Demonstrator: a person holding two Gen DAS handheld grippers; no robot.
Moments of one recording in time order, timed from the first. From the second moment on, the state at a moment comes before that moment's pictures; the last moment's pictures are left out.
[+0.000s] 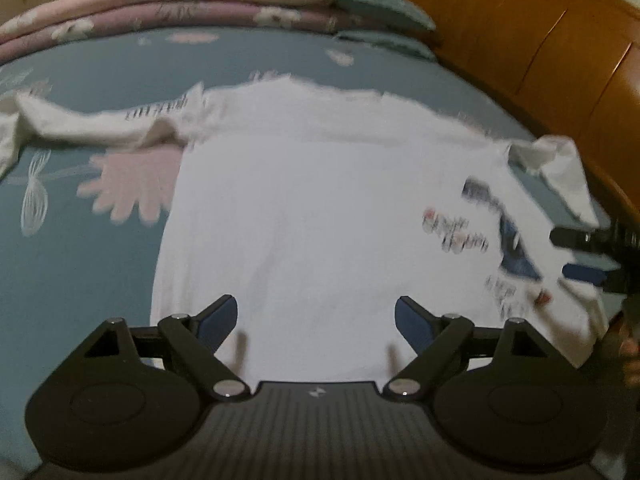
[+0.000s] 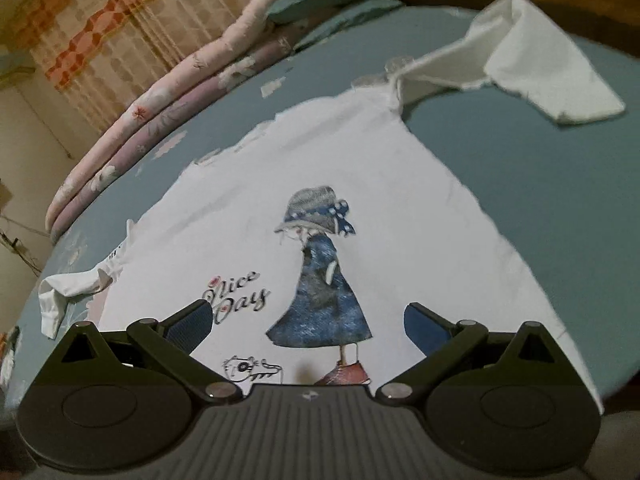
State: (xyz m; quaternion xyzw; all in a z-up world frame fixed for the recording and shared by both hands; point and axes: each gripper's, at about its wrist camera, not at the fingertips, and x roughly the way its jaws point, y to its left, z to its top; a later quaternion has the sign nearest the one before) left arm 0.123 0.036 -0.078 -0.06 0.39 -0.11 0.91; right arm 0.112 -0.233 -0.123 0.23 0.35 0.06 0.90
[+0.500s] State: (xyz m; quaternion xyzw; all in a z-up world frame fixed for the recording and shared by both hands) left arm 0.289 0.007 -0.100 -0.06 0.42 -0.18 0.89; right arm 0.248 -0.160 -0.123 0.11 0.40 0.11 0.90
